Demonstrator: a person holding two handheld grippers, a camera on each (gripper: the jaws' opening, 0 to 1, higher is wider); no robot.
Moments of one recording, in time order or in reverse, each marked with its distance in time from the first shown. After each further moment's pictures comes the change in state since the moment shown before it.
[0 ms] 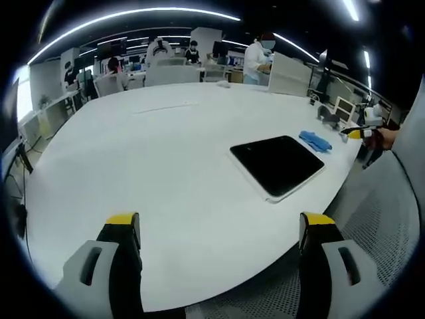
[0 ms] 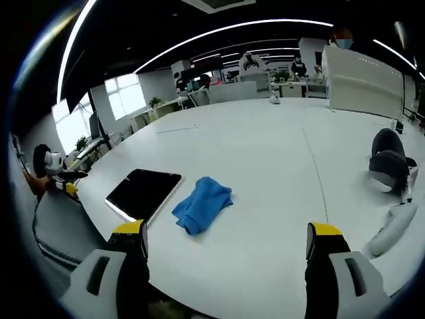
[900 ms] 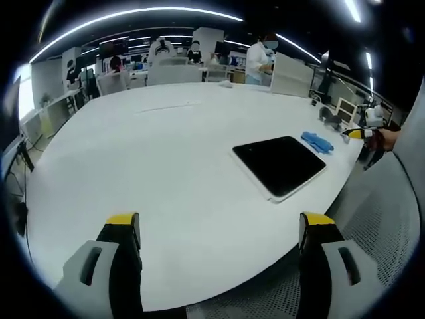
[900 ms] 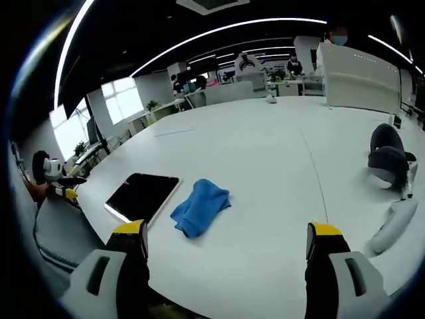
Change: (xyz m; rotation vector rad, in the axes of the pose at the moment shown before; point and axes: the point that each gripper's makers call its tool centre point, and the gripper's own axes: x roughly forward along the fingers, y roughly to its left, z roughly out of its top) left arm 0.000 0.004 -0.001 -0.008 -0.002 0.013; right arm 0.001 -0.005 0.001 0.033 -0.007 -0.012
